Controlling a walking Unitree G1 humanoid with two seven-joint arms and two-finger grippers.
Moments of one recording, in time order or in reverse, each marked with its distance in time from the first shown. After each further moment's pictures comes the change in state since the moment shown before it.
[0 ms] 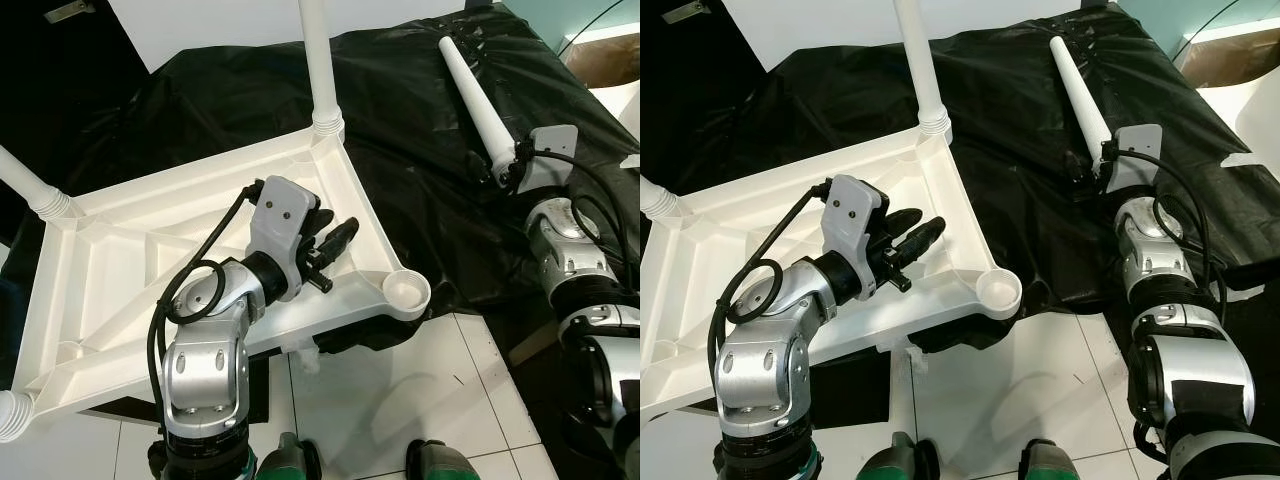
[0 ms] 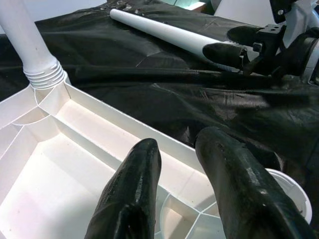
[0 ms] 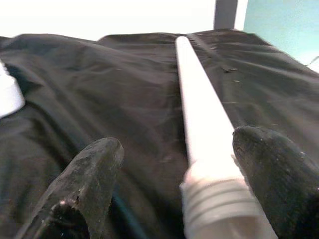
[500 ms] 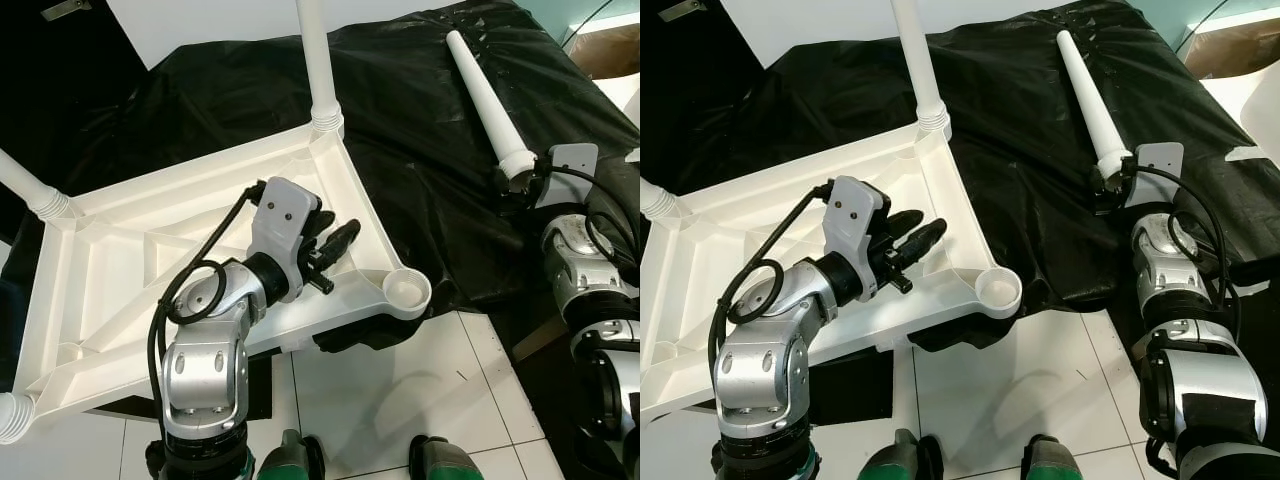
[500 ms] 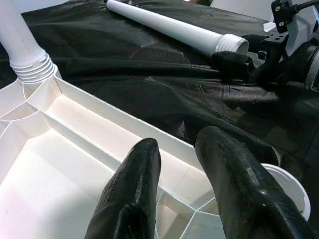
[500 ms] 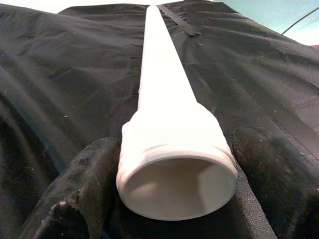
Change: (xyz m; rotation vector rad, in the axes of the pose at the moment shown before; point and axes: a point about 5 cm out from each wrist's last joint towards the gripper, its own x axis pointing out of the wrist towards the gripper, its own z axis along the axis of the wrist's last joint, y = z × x) left arm 0.000 0.000 -0.001 -0.005 0.007 -0.016; right arm -0.012 -0.012 -0.016 -0.011 0.053 -0.062
